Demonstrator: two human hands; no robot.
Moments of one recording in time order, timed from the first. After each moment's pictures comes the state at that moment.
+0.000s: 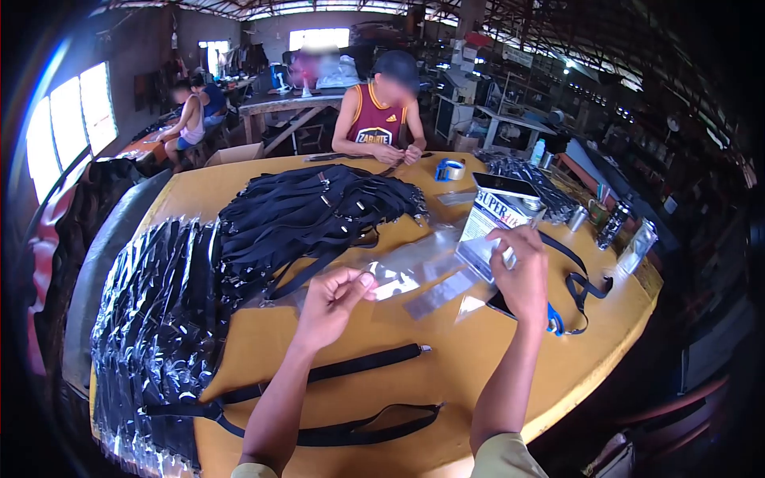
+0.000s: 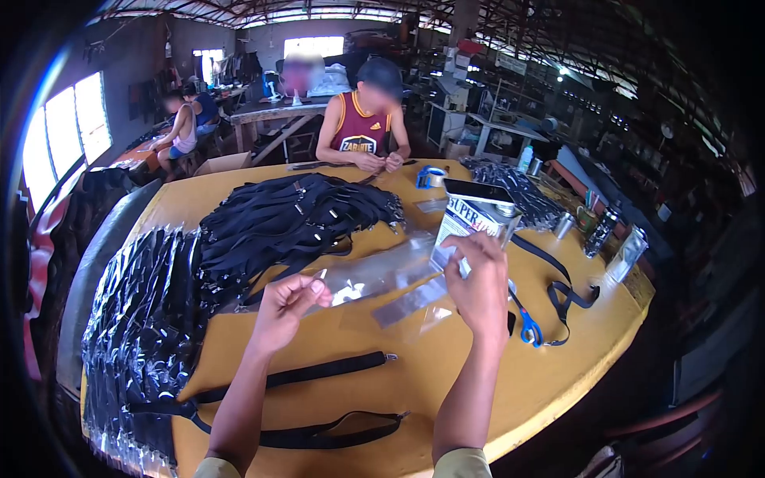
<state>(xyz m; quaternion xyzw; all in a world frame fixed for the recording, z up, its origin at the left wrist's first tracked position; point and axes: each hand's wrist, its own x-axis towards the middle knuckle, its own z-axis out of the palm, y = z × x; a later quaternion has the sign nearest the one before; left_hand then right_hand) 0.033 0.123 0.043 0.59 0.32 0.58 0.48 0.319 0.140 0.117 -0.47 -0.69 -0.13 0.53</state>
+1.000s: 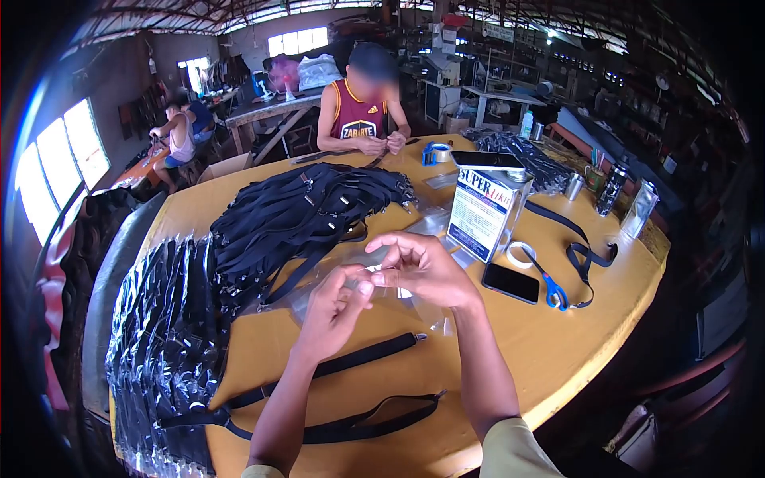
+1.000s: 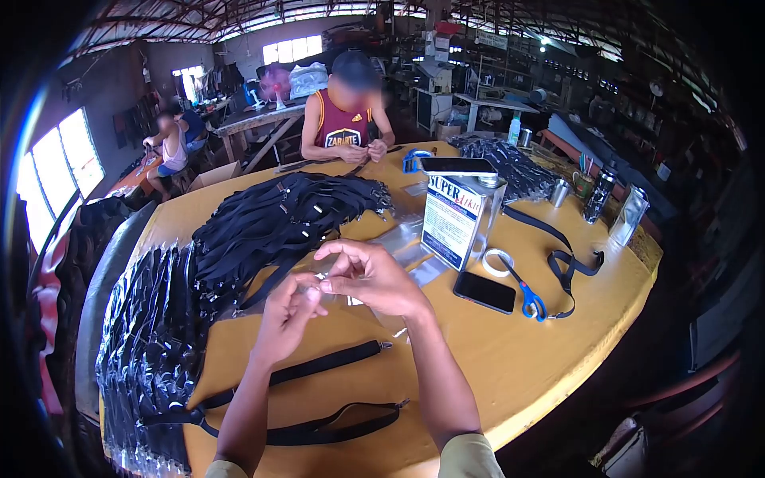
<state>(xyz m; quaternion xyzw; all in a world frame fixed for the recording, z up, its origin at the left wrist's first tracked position) 0.061 0.105 0.049 0.64 0.38 0.57 0.34 0.253 0.165 0.079 -0.22 -0.72 0.51 0.42</state>
